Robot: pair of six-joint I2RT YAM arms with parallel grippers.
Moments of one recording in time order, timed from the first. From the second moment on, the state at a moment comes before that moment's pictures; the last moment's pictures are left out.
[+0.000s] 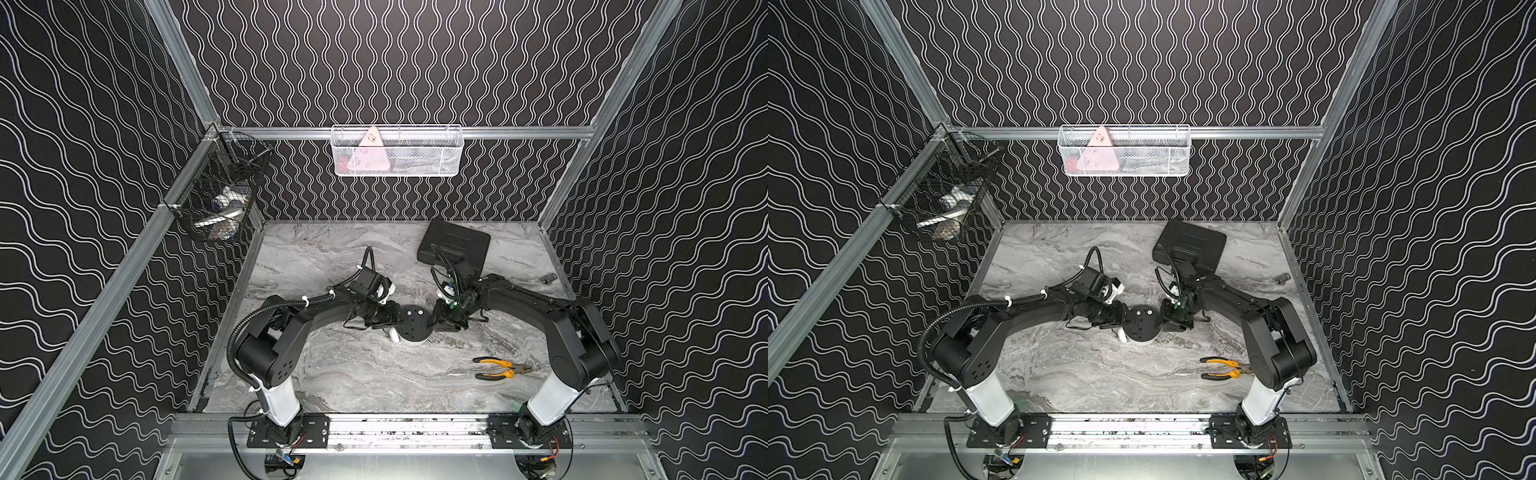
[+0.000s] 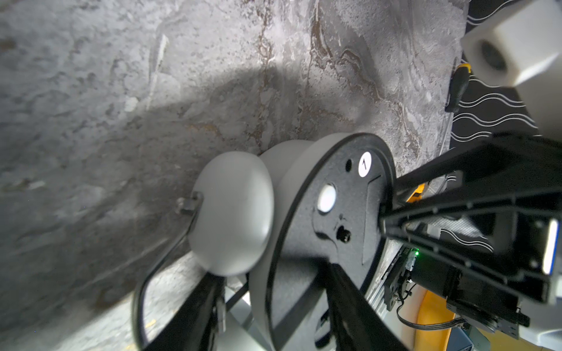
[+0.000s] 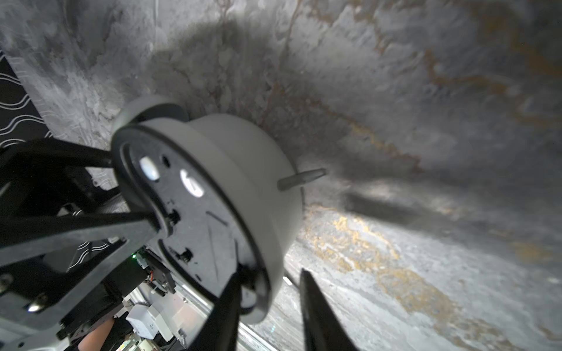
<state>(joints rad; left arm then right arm) -0.49 1.77 0.98 -0.28 0.55 -0.55 0.47 1.71 1.06 -0.67 -0.52 0.56</state>
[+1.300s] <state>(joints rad) -0.49 1.78 1.00 -0.29 0.54 -0.52 0.42 1.68 1.00 -0.58 -0.61 0.60</state>
